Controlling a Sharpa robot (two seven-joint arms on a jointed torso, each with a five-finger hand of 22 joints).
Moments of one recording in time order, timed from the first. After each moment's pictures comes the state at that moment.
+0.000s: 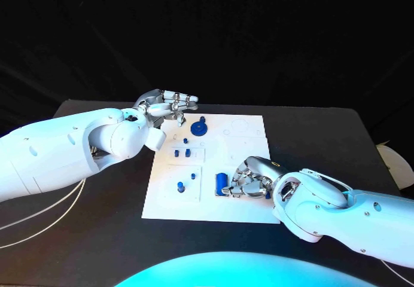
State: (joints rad) left arm 1.22 -0.87 -0.01 1.55 -0.09 -0.28 0.15; left_hand 1.44 -0.18 0.46 0.12 0.23 1.03 0.19 0.08 0.10 1.11 0.11 0.19 0.19 1.24 0.03 0.98 0.53 0.14 1.17 0.11 0.93 1.00; right arm 1.04 -0.86 -0.13 1.88 -1.40 -0.42 -0.52; right_hand 1.25 -0.06 -0.13 0.27 0.34 1.13 0.04 0.34 0.46 1.46 -0.04 1.30 1.31 1.46 -0.09 1.51 1.31 0.01 1.47 0.02 1.55 1.31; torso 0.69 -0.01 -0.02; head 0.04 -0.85
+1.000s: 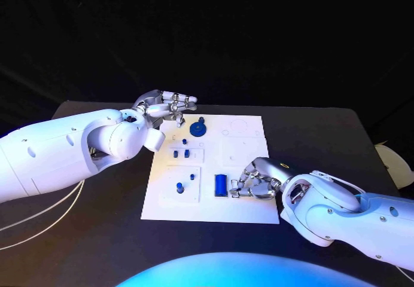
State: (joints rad) left arm 1.22 -0.87 -0.01 1.55 -0.09 -0.28 0.15; left_hand 1.44 -0.18 0.46 0.12 0.23 1.03 0.19 0.08 0.10 1.10 0.11 0.19 0.19 1.24 0.03 0.98 0.53 0.14 1.17 0.11 0.93 1.00; right arm 1.04 -0.94 -0.13 1.93 -1.42 -0.43 -0.52; right_hand 1.27 -0.06 -0.15 0.28 0.32 1.13 0.03 0.34 0.46 1.46 -0.04 1.28 1.31 1.47 -0.09 1.51 1.31 0.01 1.47 0.02 1.55 1.31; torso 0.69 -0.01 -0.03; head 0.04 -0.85
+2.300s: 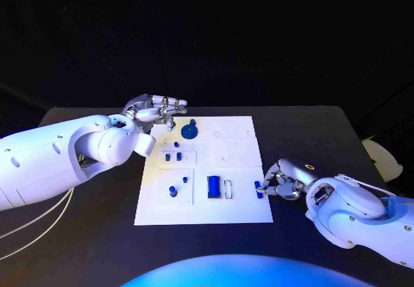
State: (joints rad) left arm 1.22 -0.88 -0.01 1.55 -0.09 -0.28 0.16; left_hand 1.44 -0.18 0.46 0.12 0.23 1.03 0.19 0.08 0.10 1.10 0.11 0.20 0.19 1.24 0.03 0.98 0.53 0.14 1.17 0.11 0.93 1.00; right arm 1.00 -1.10 -0.13 1.93 -1.56 -0.44 -0.56; right_hand 1.34 -0.01 -0.14 0.28 0.32 1.12 0.05 0.28 0.42 1.44 -0.03 1.25 1.46 1.47 -0.09 1.51 1.31 0.01 1.47 0.02 1.55 1.31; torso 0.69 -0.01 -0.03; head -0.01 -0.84
